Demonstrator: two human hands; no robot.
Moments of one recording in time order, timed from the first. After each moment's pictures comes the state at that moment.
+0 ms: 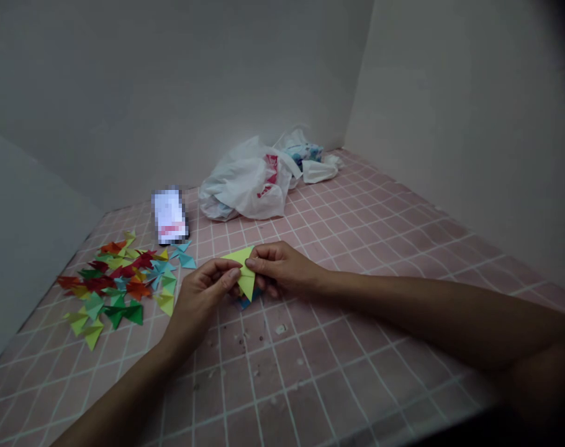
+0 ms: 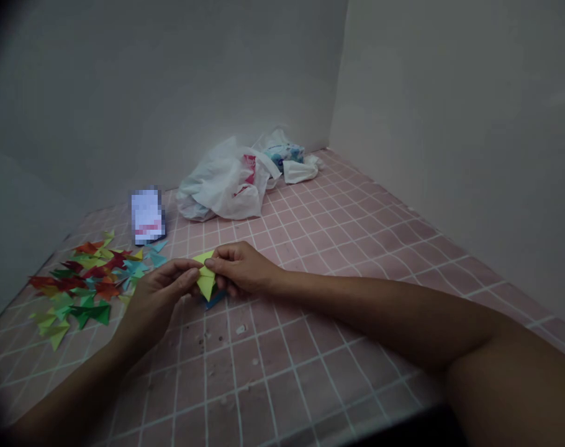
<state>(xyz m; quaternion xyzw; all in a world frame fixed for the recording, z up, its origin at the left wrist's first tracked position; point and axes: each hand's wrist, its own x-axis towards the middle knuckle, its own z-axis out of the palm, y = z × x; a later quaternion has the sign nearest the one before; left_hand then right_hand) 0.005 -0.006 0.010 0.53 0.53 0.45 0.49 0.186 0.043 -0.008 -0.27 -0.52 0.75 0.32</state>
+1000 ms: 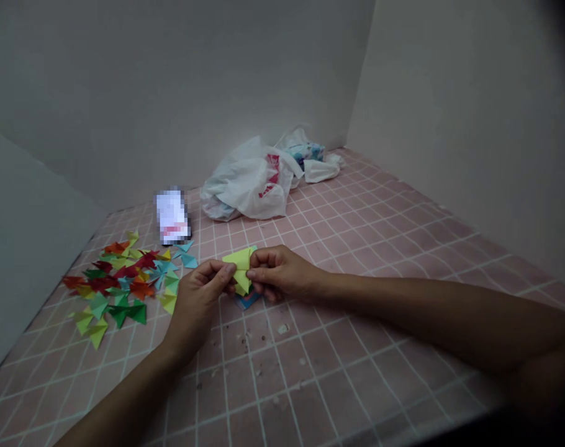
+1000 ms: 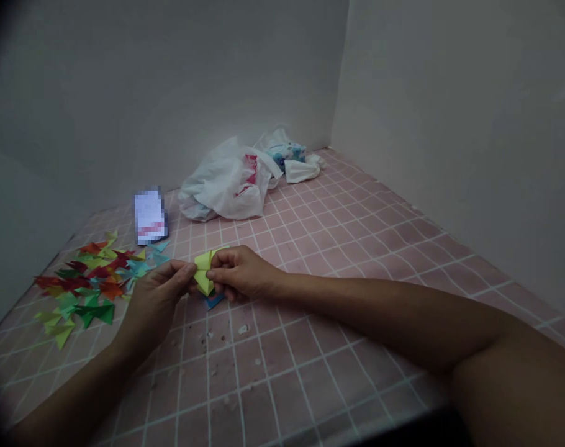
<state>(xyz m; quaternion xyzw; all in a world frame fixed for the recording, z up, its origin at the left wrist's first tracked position) 0.004 -0.004 0.004 0.47 0.55 0.49 0.48 0.182 0.041 -0.009 -0.29 -0.52 0.75 0.29</state>
